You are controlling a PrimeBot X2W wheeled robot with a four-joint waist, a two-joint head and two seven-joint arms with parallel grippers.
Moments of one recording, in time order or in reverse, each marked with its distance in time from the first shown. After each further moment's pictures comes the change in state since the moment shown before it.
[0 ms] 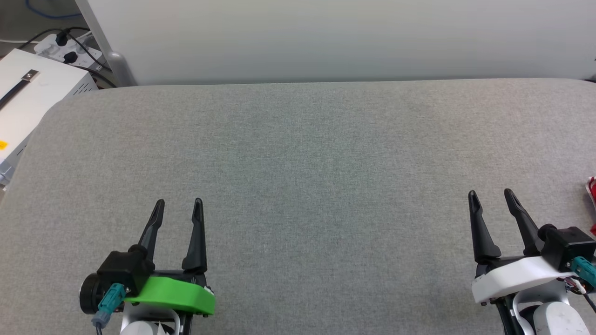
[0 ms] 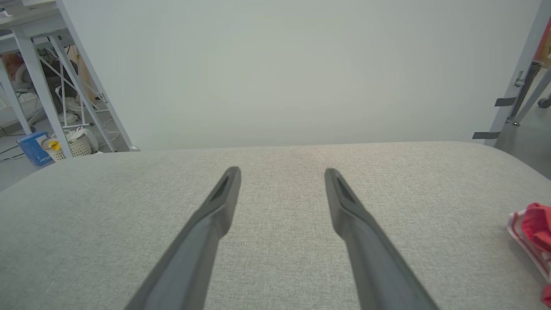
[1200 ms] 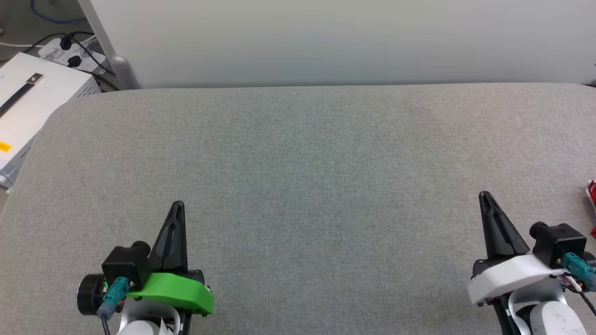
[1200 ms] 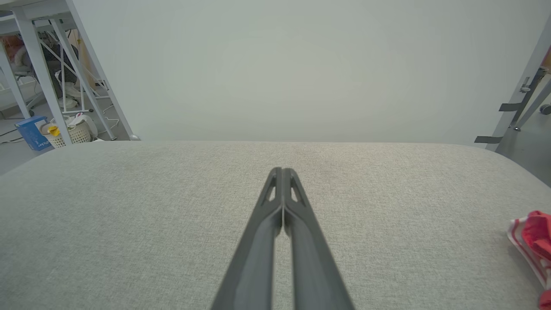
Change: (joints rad) left arm -0.001 0.000 0.007 -0.007 0.040 0.026 0.063; right arm 0.000 0.010 0.002 -0.011 -0.048 0.000 0.044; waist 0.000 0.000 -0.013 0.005
